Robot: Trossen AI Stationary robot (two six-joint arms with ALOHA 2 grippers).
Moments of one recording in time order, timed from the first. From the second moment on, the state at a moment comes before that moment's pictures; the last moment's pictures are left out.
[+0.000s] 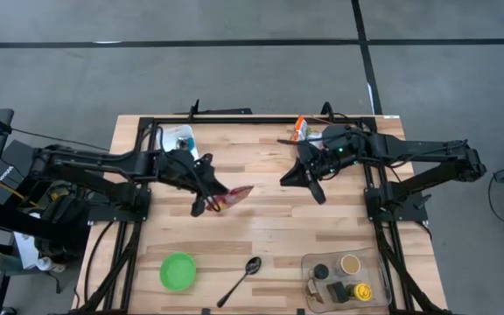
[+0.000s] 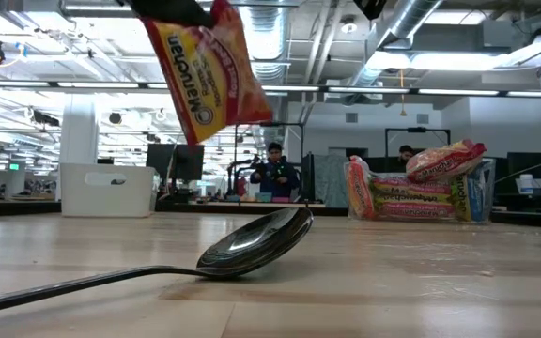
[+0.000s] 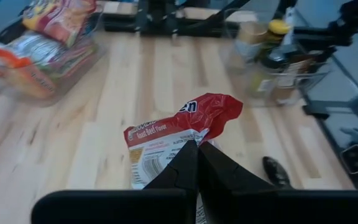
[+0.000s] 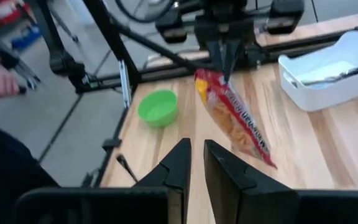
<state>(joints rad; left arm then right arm) -0.03 1.11 0.89 -0.29 0.04 -0.06 -0.03 1.22 1.20 -0.43 -0.29 0.18</state>
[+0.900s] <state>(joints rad) -0.03 1.09 0.89 -0.05 0.17 -0.06 -0.05 1.22 1.20 -0.31 -0.28 0.18</state>
